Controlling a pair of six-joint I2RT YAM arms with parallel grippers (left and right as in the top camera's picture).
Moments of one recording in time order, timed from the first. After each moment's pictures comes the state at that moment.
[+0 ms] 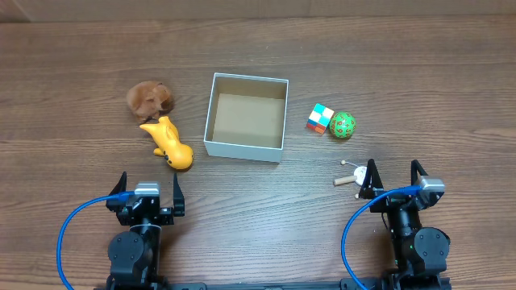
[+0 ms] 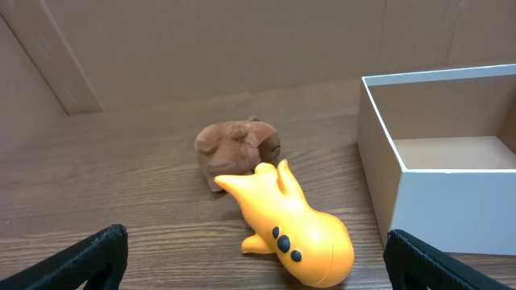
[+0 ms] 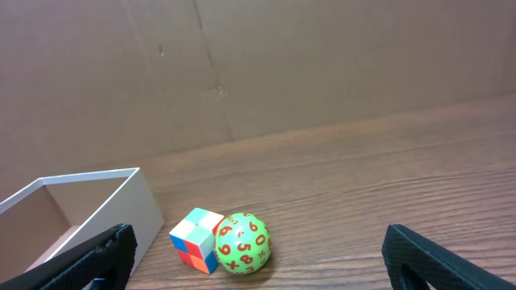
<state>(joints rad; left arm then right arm) -0.06 0.02 0.07 -0.21 -0.12 0.12 0.05 0.01 0.02 -0.03 0.01 0.20</state>
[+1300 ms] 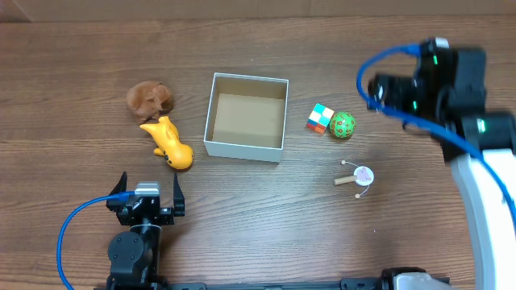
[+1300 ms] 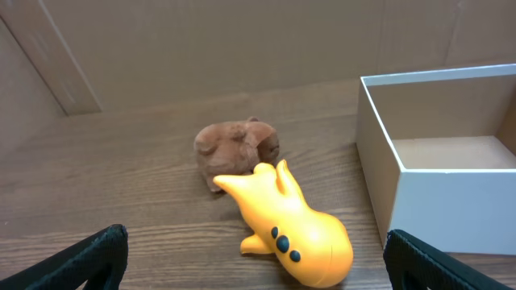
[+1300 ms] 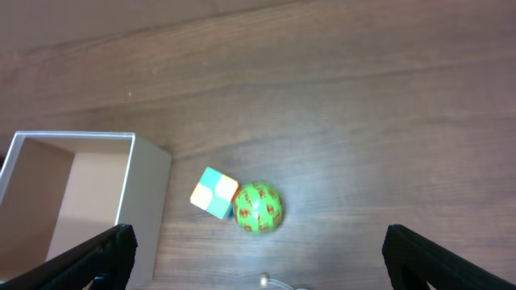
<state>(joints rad) -0.06 0.02 0.06 -0.21 -0.11 0.12 0.05 1.38 1.49 -0.94 -0.05 0.17</state>
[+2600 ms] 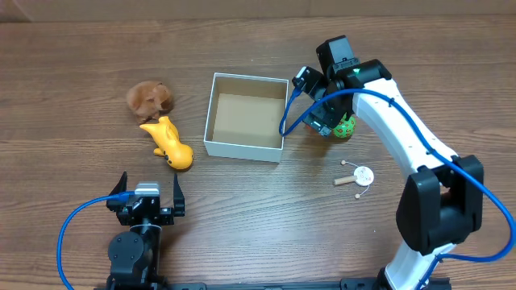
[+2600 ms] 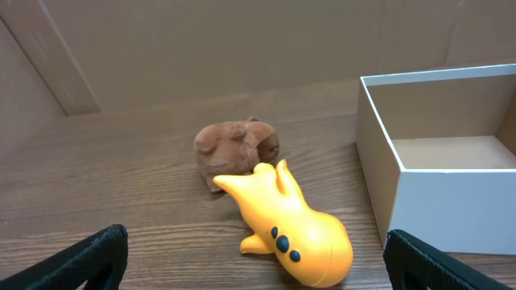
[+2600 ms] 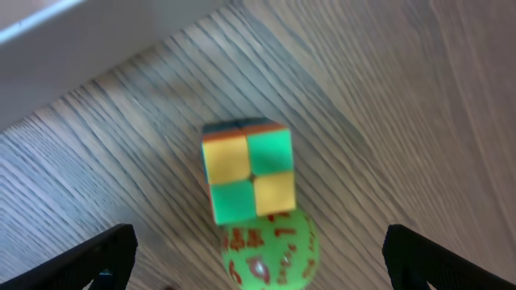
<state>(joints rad) -0.06 0.02 0.06 -0.21 -0.11 0.12 0.30 1.92 1.58 -0.94 0.05 -0.66</state>
